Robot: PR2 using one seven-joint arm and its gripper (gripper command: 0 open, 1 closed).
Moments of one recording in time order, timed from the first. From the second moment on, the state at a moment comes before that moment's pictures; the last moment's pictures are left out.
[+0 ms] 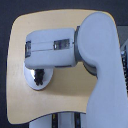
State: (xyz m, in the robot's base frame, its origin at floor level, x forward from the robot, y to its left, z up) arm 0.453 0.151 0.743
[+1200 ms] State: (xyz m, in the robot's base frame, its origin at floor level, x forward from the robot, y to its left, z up) arm 0.458 0.149 0.752
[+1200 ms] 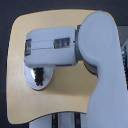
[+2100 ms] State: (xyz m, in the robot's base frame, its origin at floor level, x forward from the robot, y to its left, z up) arm 0.475 0.147 0.848
